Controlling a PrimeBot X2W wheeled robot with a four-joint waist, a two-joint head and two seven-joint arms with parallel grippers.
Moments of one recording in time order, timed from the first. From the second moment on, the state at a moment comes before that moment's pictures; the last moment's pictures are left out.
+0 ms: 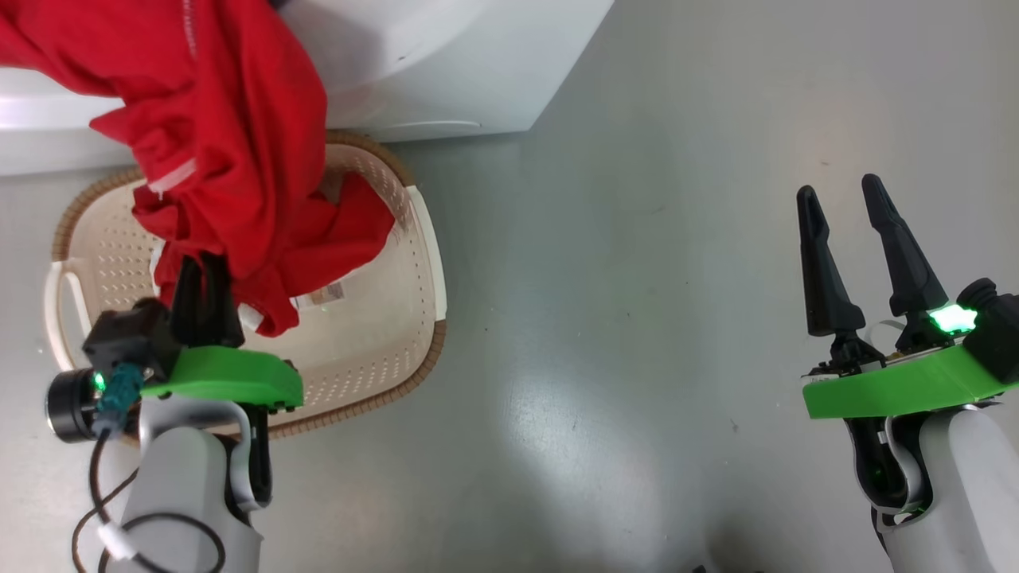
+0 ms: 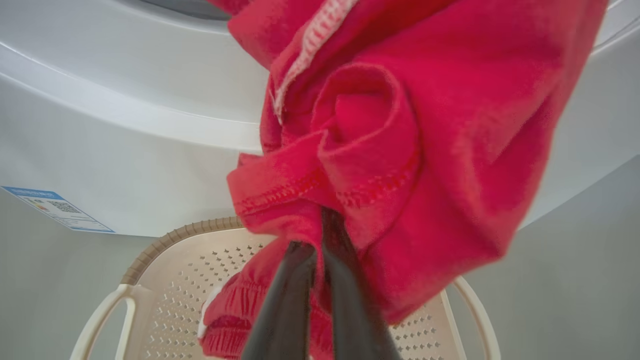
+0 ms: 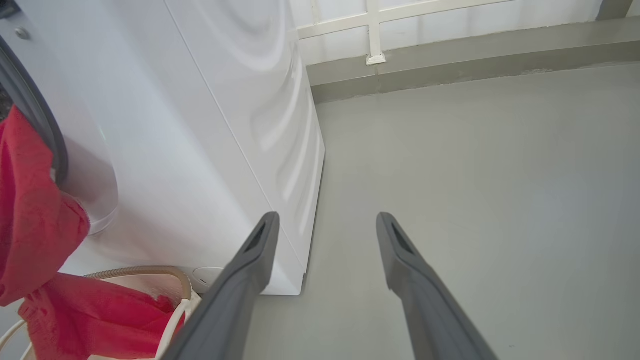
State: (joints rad) left arm -0.50 0.02 0.02 0.43 -0.18 0.10 -0.26; right arm -0.29 -0.11 0.02 0.10 0.43 0.13 -0.26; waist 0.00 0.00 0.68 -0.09
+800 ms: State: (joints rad) left arm -0.64 0.02 0.03 0.63 -0.17 0.08 -0.26; right arm -0.33 -0.11 0.02 0.09 0.43 0.13 -0.26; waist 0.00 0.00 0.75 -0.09
